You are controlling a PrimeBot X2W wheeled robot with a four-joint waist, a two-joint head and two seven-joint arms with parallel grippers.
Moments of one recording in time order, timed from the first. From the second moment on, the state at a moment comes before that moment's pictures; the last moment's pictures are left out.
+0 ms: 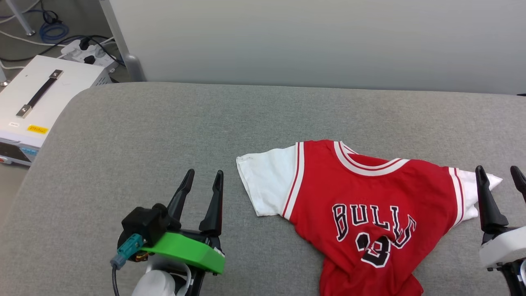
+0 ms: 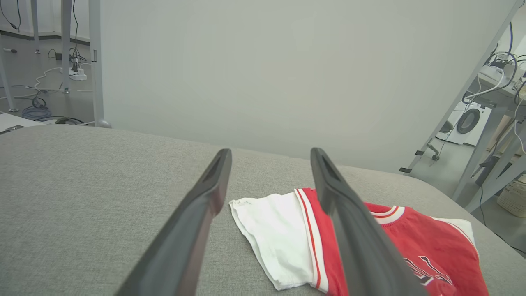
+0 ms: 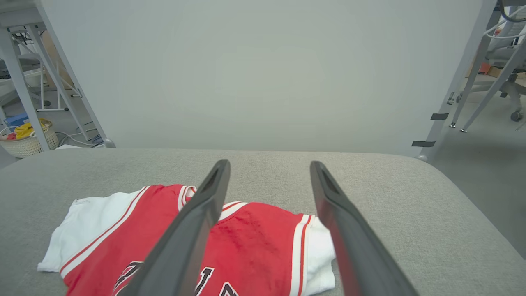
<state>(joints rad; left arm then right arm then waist) -0.09 0.07 -0.20 0.14 -0.39 -0.13 -0.26 0.04 -0.24 -0.15 -0.15 0.32 0.13 0.06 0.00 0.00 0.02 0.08</state>
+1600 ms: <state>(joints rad) -0.79 0.52 -0.56 0.61 -0.72 -0.13 0.65 -0.11 -0.10 -0.10 -0.14 0.23 0.13 -0.10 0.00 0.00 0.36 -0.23</state>
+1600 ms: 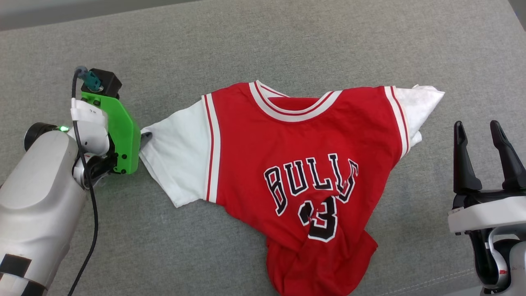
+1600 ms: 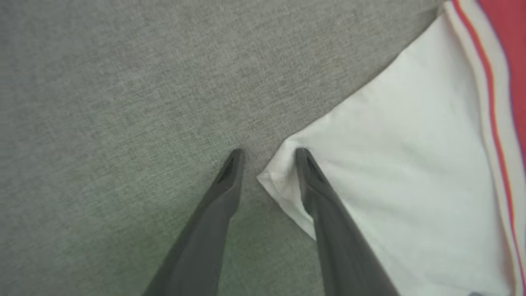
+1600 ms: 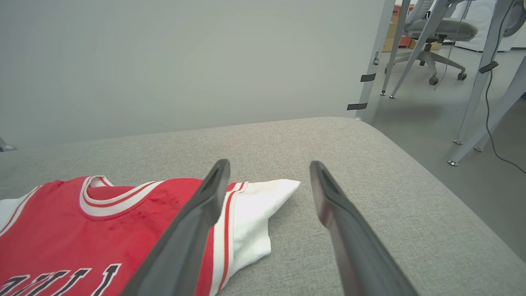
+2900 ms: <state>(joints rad) -0.31 0.57 -0.44 -0.09 -0.84 0.11 0.36 -0.16 -0.29 -0.17 -0.14 0.29 0.13 0.69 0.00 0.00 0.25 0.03</state>
